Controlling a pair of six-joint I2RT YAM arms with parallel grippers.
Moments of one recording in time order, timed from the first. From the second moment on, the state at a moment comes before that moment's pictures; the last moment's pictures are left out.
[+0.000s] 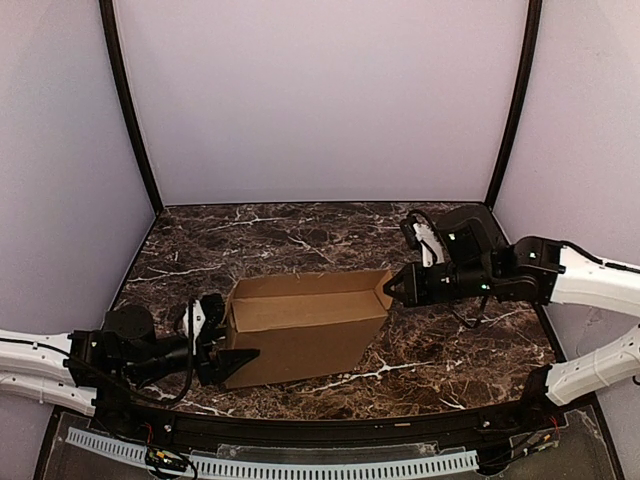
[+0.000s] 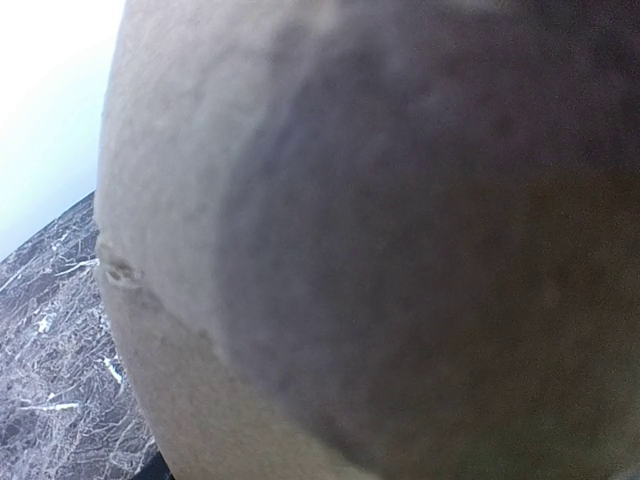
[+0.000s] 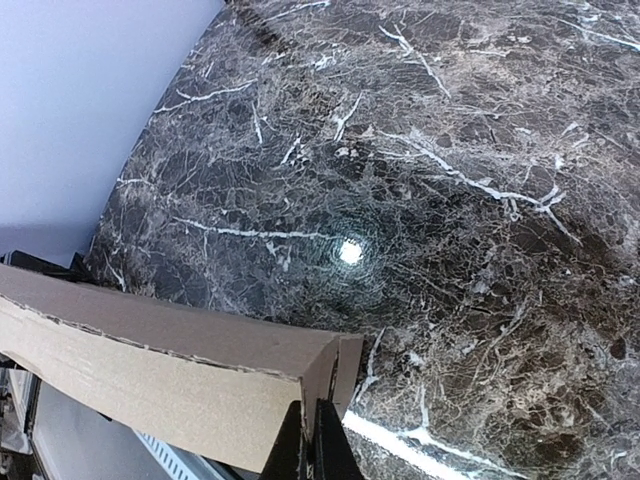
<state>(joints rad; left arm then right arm) -1.26 0.65 0.32 0.06 -0.21 -0.04 0.98 1.14 0.96 -0.49 -0.01 0.66</state>
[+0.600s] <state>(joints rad) -1.26 0.72 0.30 0.15 -0.24 -0.11 1.16 1.08 0.80 -0.29 0.35 0.77</state>
